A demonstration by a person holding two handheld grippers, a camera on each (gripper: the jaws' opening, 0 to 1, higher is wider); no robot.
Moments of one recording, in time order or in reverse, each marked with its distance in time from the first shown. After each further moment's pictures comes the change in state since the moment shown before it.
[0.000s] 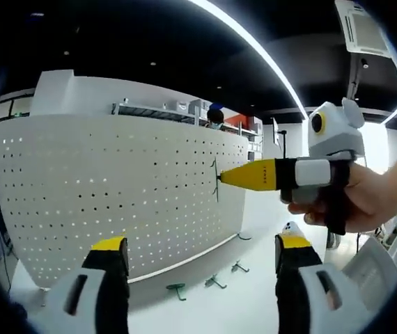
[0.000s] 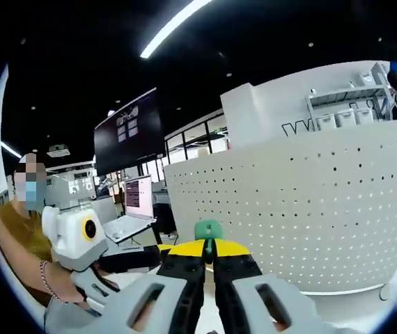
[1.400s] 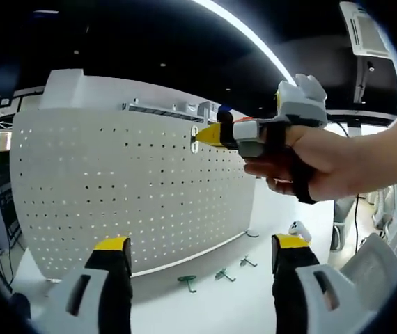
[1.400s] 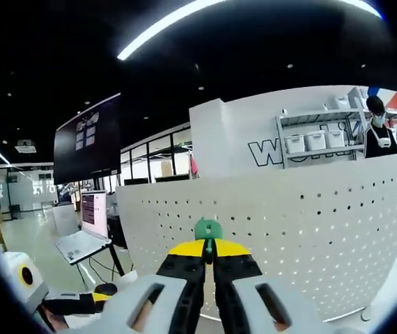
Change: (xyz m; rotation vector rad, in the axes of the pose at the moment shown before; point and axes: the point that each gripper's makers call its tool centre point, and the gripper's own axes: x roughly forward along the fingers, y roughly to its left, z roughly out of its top) left arm -0.020 0.021 -0.011 -0.024 -0.012 0.044; right arm 0.061 -0.051 0.050 -0.040 -0.109 -0.236
